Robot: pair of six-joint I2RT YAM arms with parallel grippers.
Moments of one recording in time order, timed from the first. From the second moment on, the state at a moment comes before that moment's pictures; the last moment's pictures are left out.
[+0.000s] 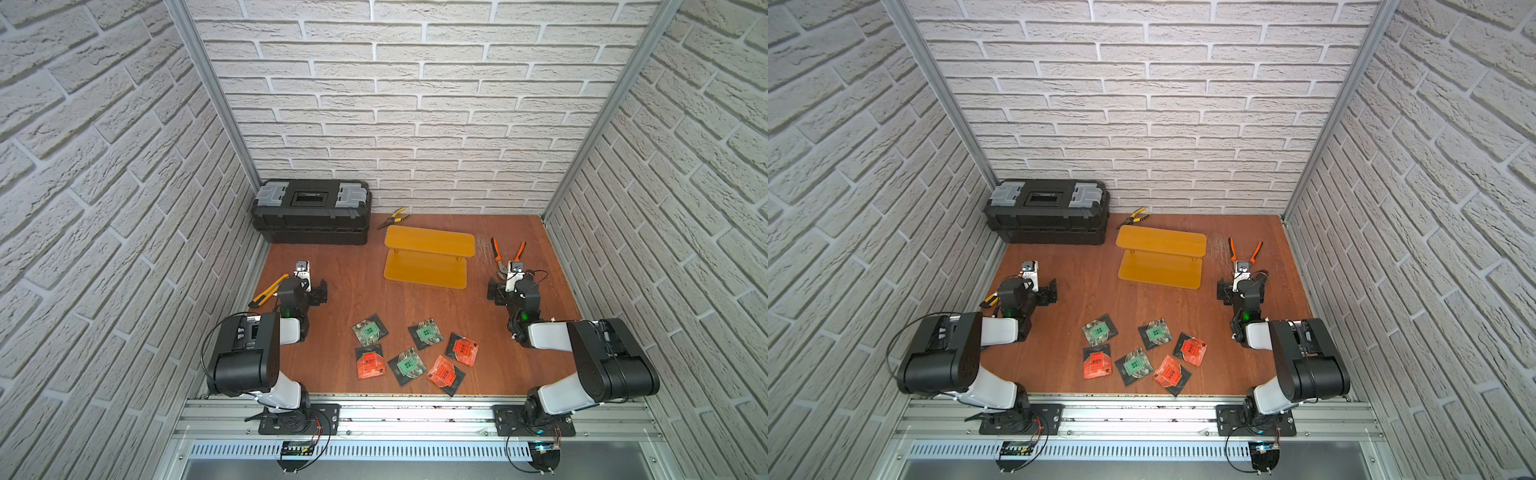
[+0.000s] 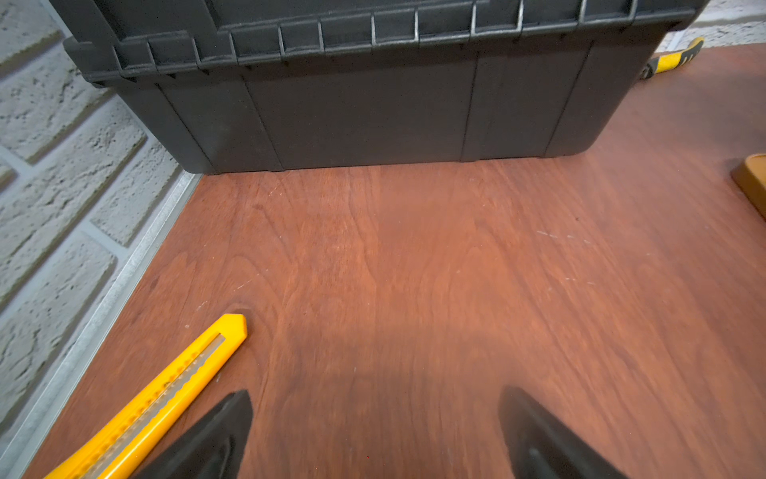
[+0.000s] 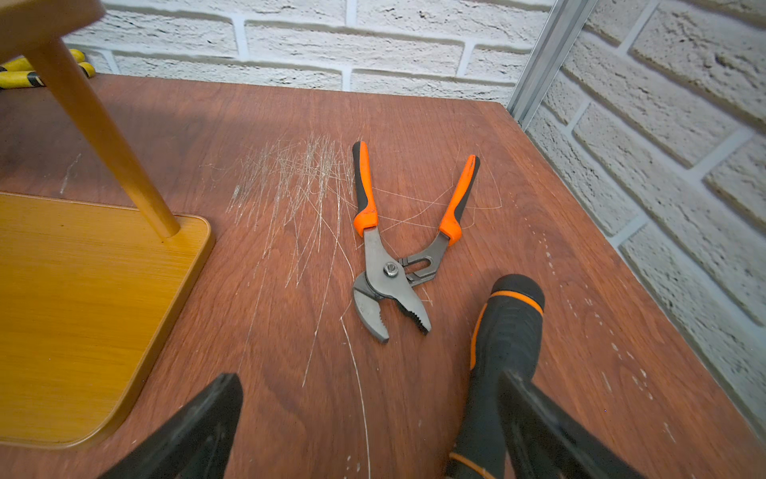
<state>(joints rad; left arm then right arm) 0.08 1.54 0.39 0.70 0.02 0.13 0.02 1.52 0.37 0.71 0.22 -0.02</state>
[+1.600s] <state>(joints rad) 0.29 1.15 0.54 0.08 0.30 -0.44 0.02 0.85 0.64 -0.28 -0.02 0.22</state>
